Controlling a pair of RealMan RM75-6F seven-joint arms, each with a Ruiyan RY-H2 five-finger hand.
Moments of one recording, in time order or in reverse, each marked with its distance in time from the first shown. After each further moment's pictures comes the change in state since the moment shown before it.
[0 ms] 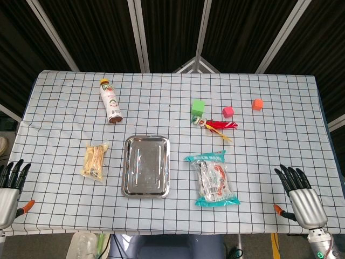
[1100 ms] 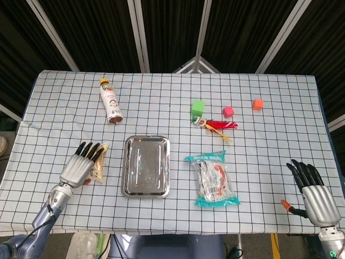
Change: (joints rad) left arm -0.424 -0.209 -0.108 0.030 -0.245 -0.579 0.343; right arm -0.006 0.055 0.023 0.016 0.009 0.045 0.151
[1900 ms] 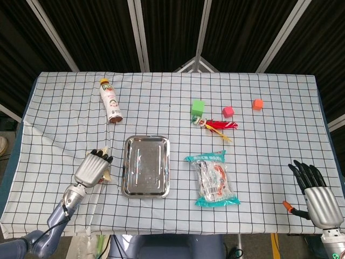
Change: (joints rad) left arm -0.062 -0.094 0.059 0.052 0.102 0.122 -0.037; right arm -0.007 0.011 -0.005 -0.005 -0.012 0.004 0.007
